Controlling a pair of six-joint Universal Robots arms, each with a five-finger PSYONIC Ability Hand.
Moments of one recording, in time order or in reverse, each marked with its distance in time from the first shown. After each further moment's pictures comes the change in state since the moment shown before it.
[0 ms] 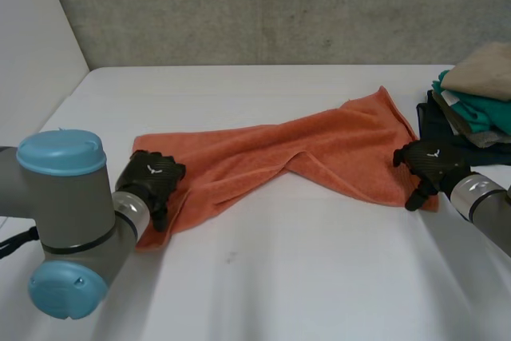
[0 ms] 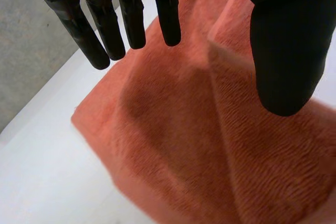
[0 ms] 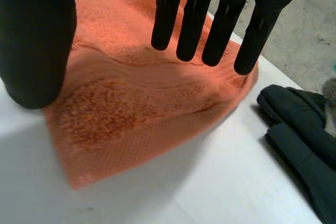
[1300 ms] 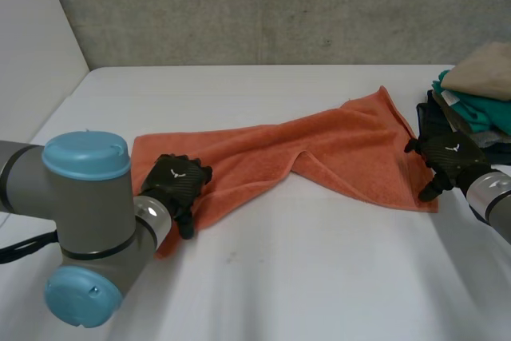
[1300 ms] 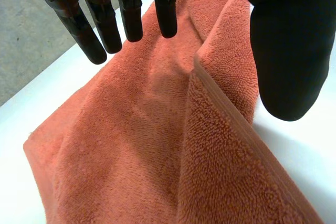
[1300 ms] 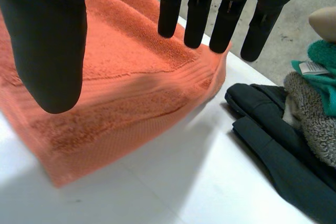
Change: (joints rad) left arm -0.087 -0.028 0.061 -0.052 0.017 -0.113; right arm -0.038 -0.110 0.094 -0.035 0.014 0.104; left_hand -0.089 -0.072 -0.068 -0.065 -0.069; right_hand -0.155 -0.161 -0.147 -0.144 -0.089
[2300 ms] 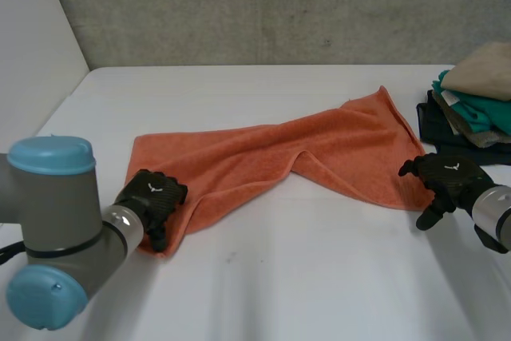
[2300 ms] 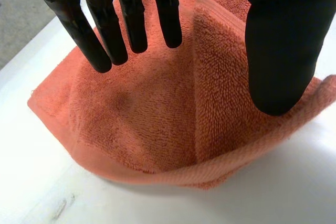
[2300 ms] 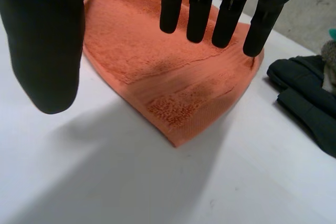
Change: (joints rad) left arm 0.127 0.039 -0.111 -0.025 0.077 0.136; right arm 0.014 -0.148 0.110 0.209 0.029 -0.005; left_hand 0.111 0.118 0.116 0.109 0.125; right_hand -0.026 -0.038 -0.037 -0.037 -0.012
